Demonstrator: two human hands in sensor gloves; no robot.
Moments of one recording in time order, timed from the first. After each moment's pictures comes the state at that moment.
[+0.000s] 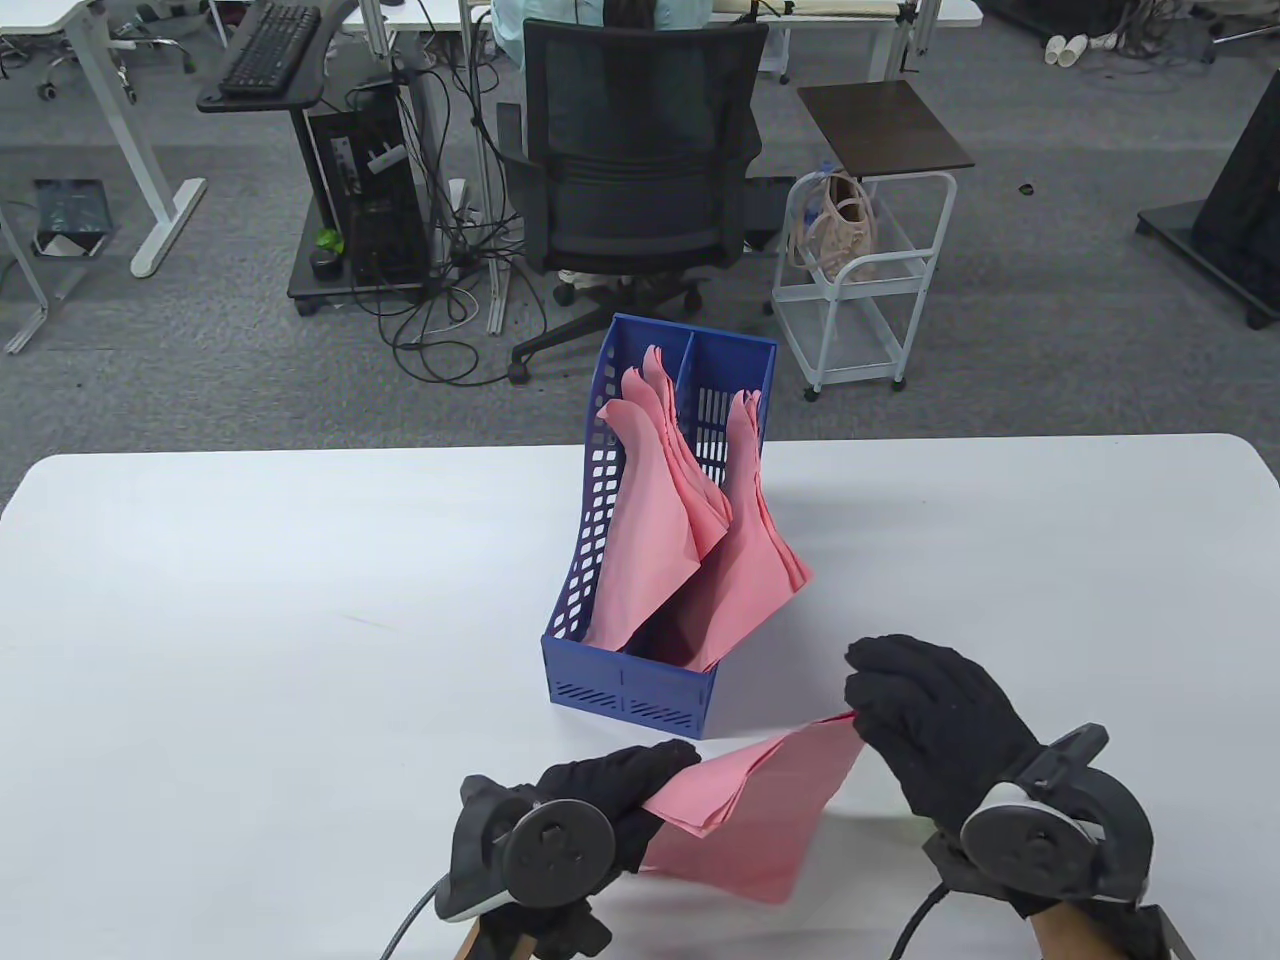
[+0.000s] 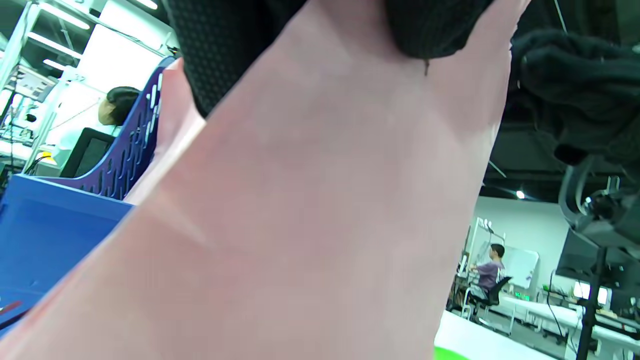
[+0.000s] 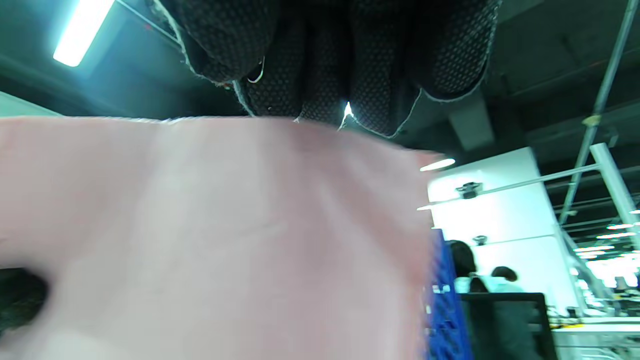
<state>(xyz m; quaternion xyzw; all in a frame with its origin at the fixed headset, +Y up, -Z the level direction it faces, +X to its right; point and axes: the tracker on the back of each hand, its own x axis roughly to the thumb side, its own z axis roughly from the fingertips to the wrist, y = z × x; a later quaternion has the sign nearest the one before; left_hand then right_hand) -0.110 -0.627 -0.264 0.12 -0.28 0.22 0.93 0.206 -0.568 -0.265 0.27 -0.30 0.90 0.14</state>
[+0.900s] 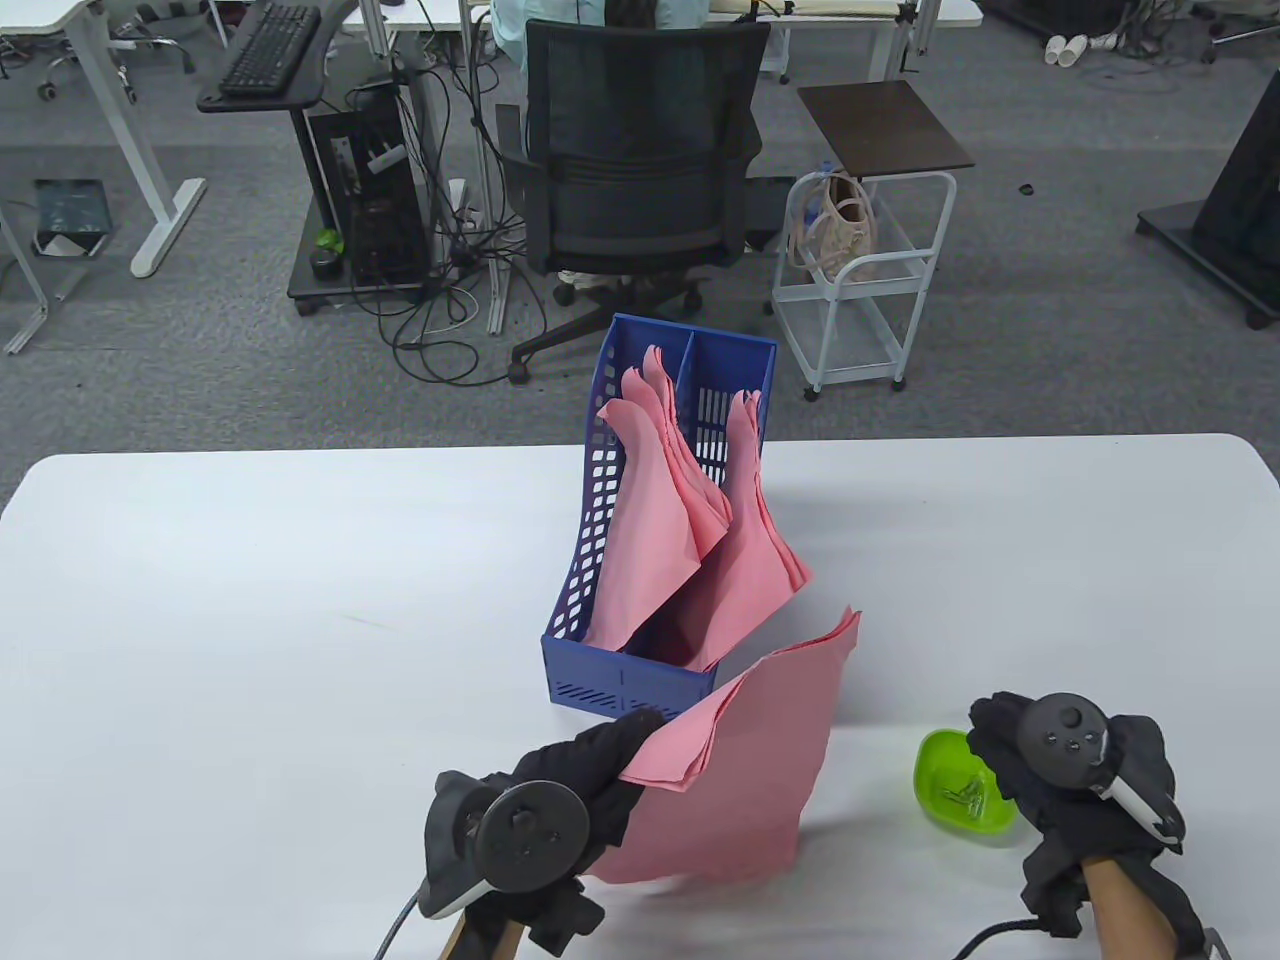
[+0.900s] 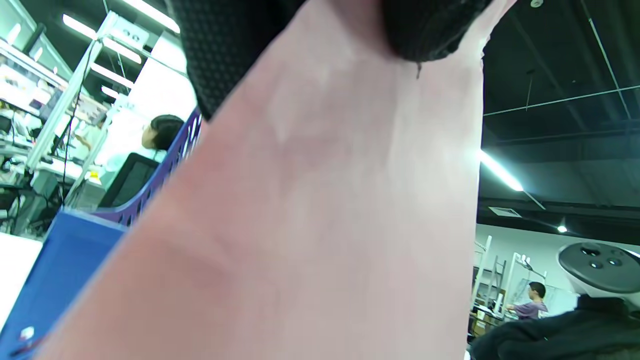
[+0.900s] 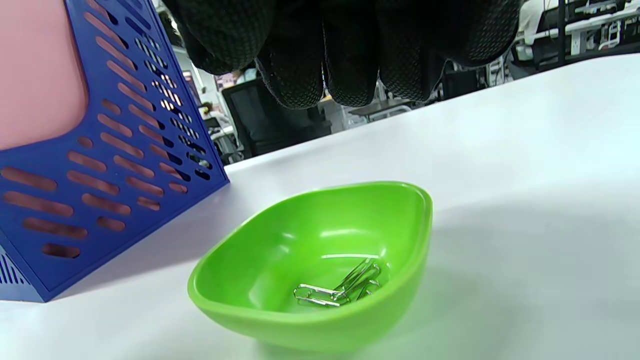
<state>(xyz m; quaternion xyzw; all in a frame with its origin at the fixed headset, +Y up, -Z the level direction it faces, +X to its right) -0.119 -0.609 -0.262 0.17 -0.23 0.22 0.93 0.314 -0.706 -0.333 0.01 0.03 0.99 0.16</state>
